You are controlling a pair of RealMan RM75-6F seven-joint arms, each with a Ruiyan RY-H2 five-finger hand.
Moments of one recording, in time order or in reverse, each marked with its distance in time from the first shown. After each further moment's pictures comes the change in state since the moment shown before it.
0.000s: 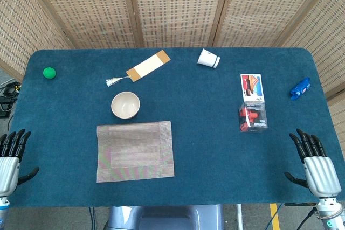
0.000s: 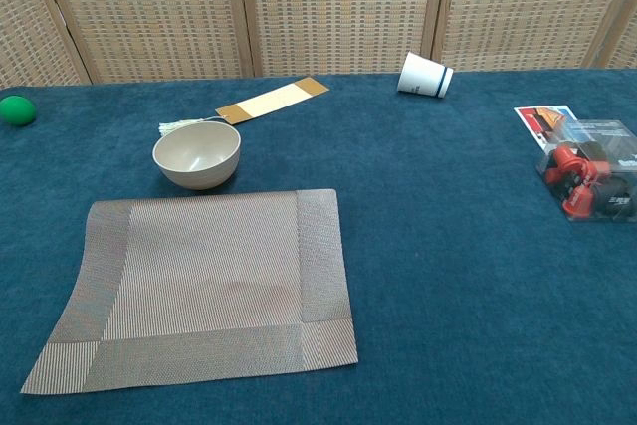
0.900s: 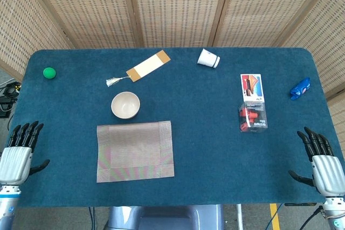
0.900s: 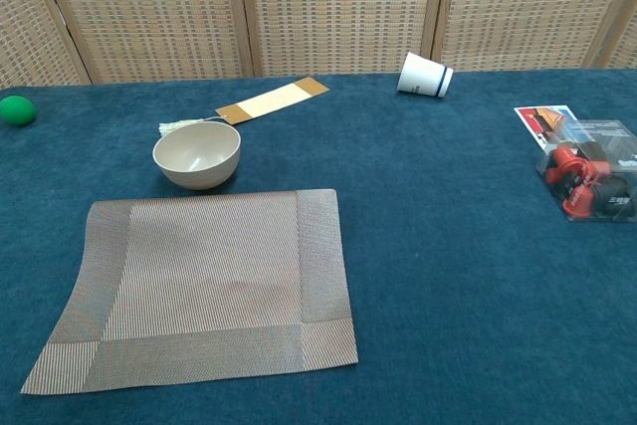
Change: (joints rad) left arm -0.083 -0.001 -0.049 -0.081 -0.025 -0.103 0.077; right arm -0.007 0.035 0.016 -0.016 0.030 -0.002 0.090
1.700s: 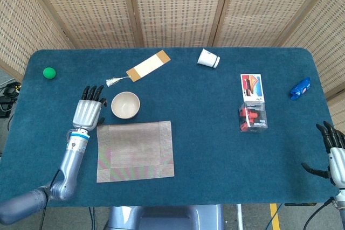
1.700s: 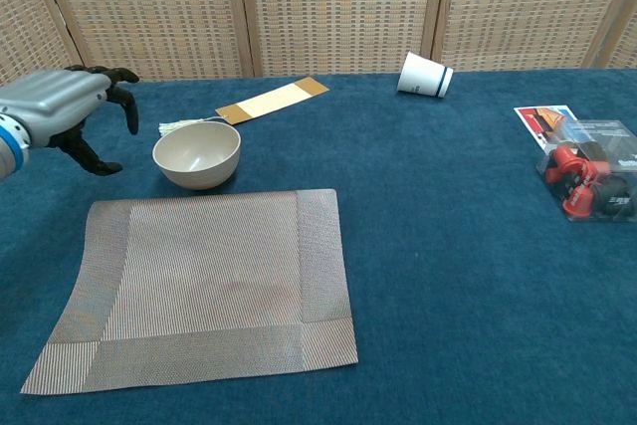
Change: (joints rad) left arm -0.493 -0.366 -0.259 0.221 -0.386 -0.445 0.412; right arm 0.019 0.033 0.061 0.044 0.146 -0.089 0.129
